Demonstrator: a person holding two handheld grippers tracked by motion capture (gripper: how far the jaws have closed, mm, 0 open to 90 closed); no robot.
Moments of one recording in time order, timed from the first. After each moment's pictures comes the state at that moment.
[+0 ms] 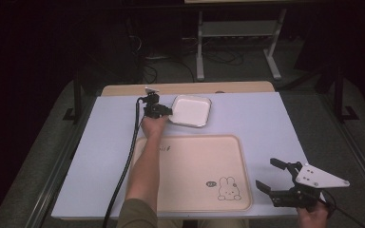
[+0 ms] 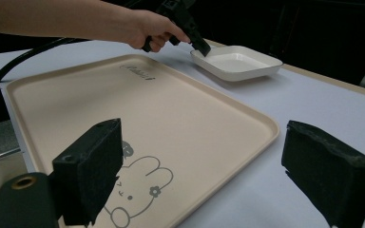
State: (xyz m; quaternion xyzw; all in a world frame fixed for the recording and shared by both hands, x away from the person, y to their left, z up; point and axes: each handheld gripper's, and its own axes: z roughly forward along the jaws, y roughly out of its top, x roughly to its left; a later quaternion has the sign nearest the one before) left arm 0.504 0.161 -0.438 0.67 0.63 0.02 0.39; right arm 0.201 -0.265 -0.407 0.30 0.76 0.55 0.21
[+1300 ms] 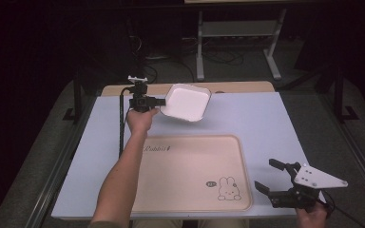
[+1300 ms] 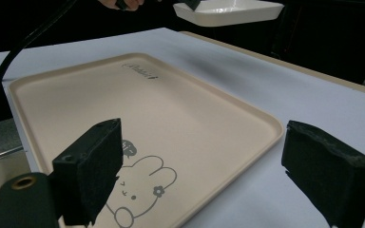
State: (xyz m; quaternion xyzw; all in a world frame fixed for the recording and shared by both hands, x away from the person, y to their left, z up) left arm 0.462 0.185 -0.357 0.69 0.57 0.03 0.44; right arm 0.201 -0.262 -0.408 0.30 0.76 0.55 0.20
